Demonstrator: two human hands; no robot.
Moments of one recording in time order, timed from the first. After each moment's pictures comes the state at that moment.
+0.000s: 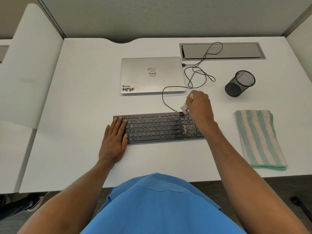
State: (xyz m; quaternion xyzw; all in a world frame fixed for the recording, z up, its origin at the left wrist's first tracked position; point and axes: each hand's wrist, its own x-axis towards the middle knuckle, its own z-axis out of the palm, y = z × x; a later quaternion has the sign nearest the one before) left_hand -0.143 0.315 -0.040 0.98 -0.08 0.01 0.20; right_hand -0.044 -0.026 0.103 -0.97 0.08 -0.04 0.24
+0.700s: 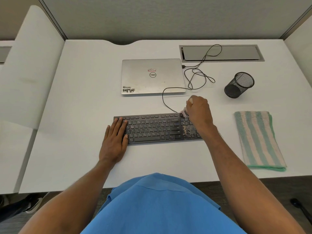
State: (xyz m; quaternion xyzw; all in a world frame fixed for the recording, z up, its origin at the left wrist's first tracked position) left_hand -0.143 0.316 -0.040 0.98 -0.08 0.00 0.20; right_hand -0.055 -0.026 0.098 -0.96 0.09 -0.02 0.25
